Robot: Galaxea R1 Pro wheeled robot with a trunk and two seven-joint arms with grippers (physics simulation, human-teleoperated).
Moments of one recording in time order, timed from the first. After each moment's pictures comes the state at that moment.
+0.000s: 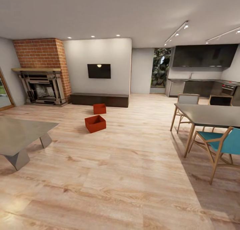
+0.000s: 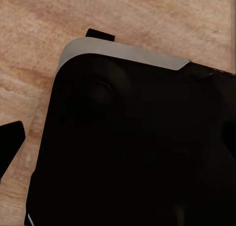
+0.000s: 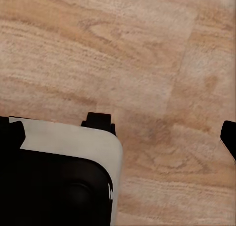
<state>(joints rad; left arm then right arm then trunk) 0.00 -0.01 0.00 -0.12 0.27 -0.02 0.00 -0.19 -0.07 0.17 0.03 -0.05 -0.17 0.03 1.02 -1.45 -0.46</state>
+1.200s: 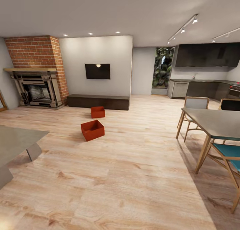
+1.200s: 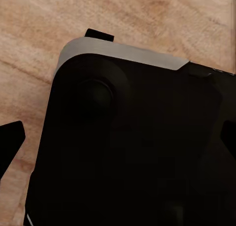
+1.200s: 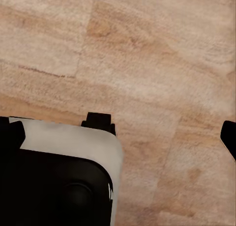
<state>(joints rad) 0.00 -0.01 0.00 -0.12 0.27 -0.02 0.00 -0.19 -0.07 0.17 0.03 -0.05 -0.17 0.03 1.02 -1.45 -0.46</state>
